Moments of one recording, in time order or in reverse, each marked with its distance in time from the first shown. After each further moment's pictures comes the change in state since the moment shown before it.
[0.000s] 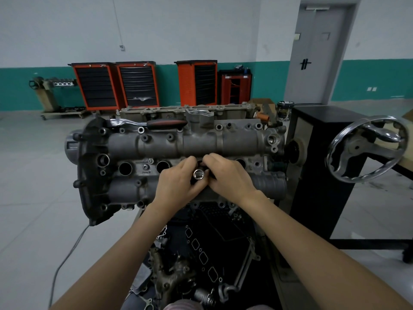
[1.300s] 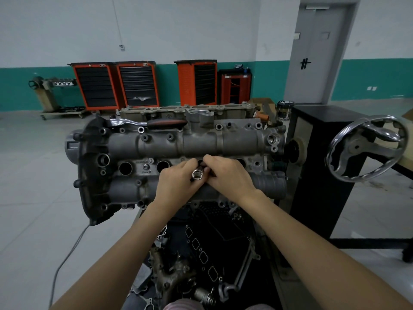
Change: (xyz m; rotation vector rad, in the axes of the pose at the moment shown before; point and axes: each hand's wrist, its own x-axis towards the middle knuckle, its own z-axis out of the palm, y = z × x) left_hand 0.002 0.001 0.000 0.020 0.047 0.021; right_hand 0.000 0.002 0.003 0.037 0.038 0.017
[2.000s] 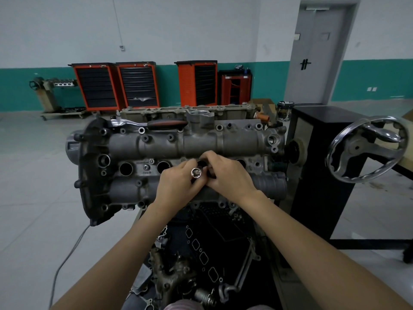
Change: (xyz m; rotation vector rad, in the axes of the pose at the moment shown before) left_hand -0.002 -0.002 0.001 -0.028 -0.018 -0.014; right_hand 0.000 0.001 0.002 0.013 -0.006 0.052
